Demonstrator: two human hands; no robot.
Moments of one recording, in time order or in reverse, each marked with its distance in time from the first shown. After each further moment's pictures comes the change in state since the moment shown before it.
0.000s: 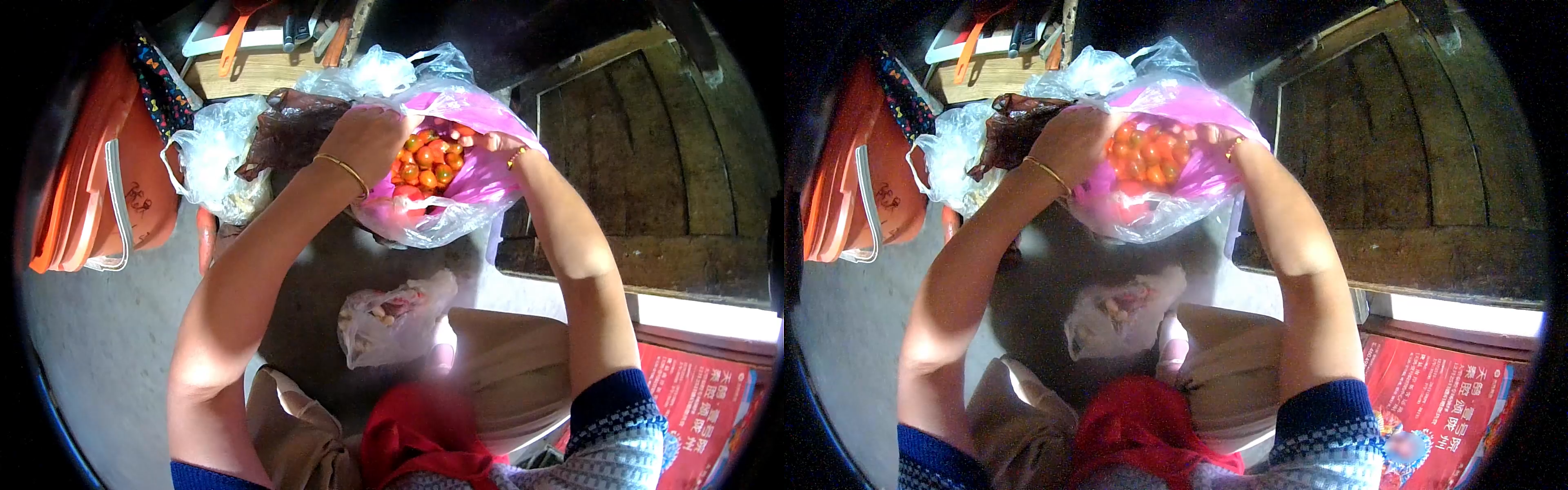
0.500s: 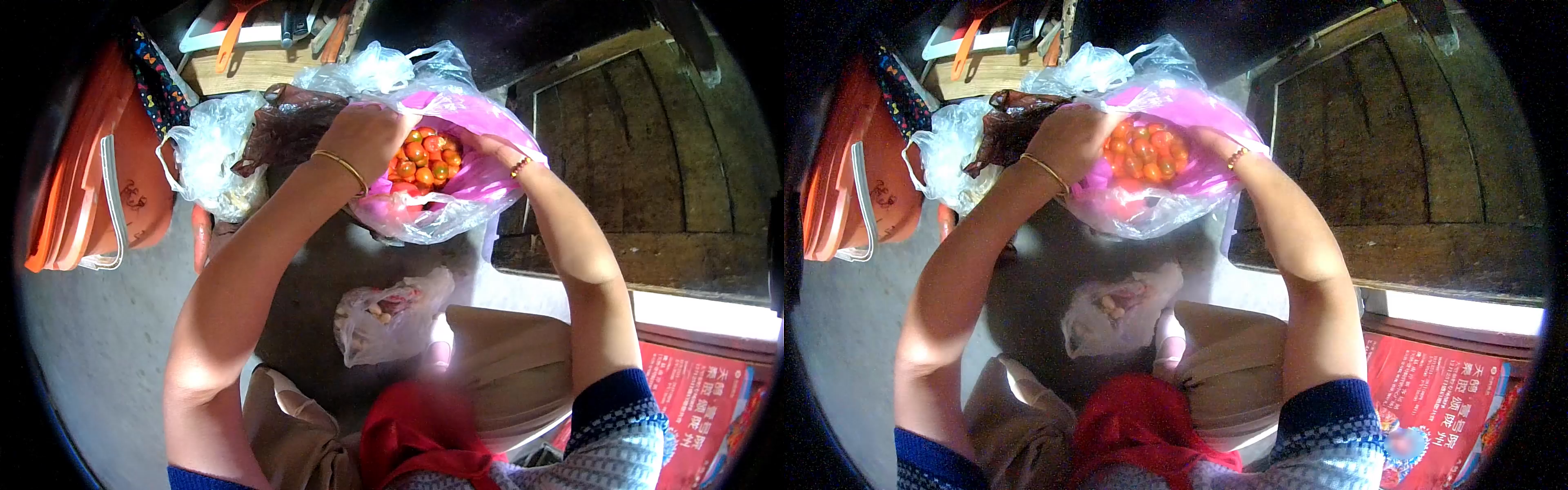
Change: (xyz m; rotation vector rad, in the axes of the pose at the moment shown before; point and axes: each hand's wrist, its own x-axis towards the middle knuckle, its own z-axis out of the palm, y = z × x) left_hand -0.002 0.007 -0.009 0.007 -0.005 -0.033; right_hand -0.025 -0.007 0.004 0.082 -0.061 0.001
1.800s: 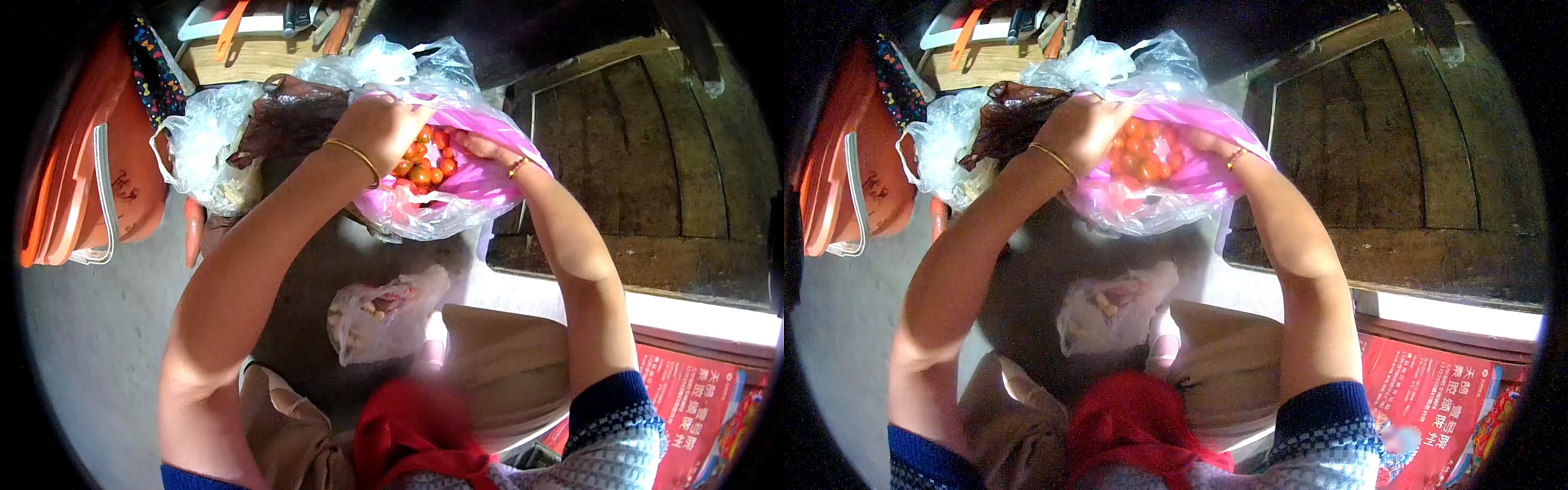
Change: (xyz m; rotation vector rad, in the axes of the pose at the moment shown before) left_hand 0.006 0.003 0.005 -0.005 0.059 0.014; right_hand 0.001 -0.005 0.001 -0.352 0.239 -0.085
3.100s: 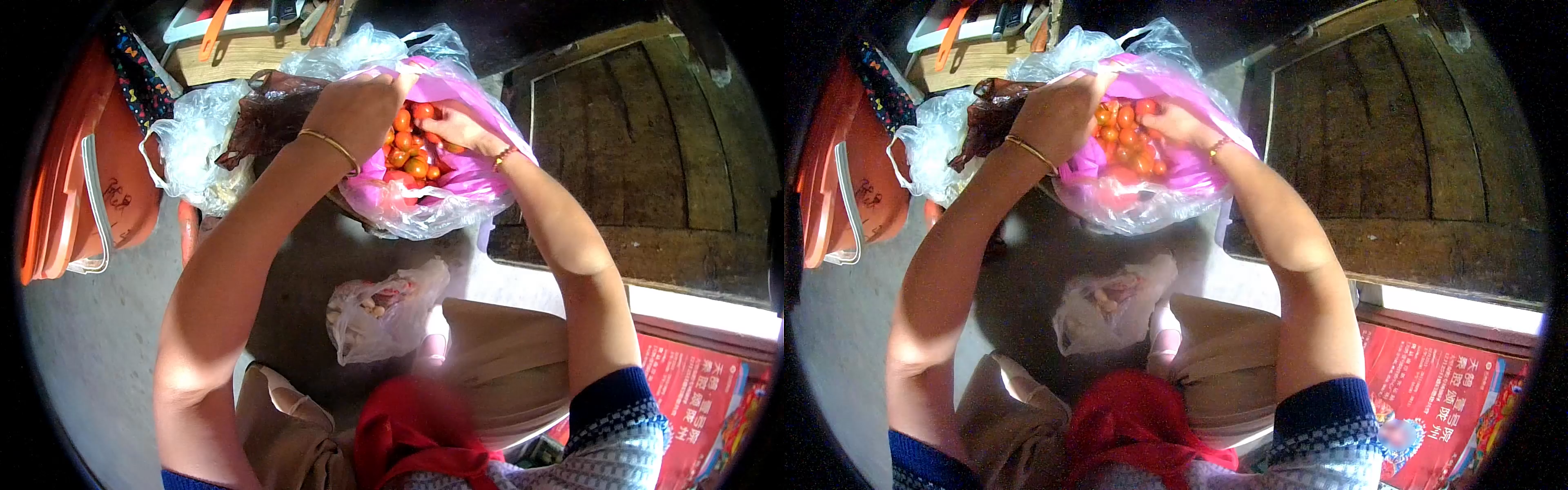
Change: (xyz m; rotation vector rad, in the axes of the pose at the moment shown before) left_hand 0.004 -0.004 -0.013 -0.037 -0.093 -0.150; right_hand 0.025 0.008 0.044 0.616 -0.239 0.217
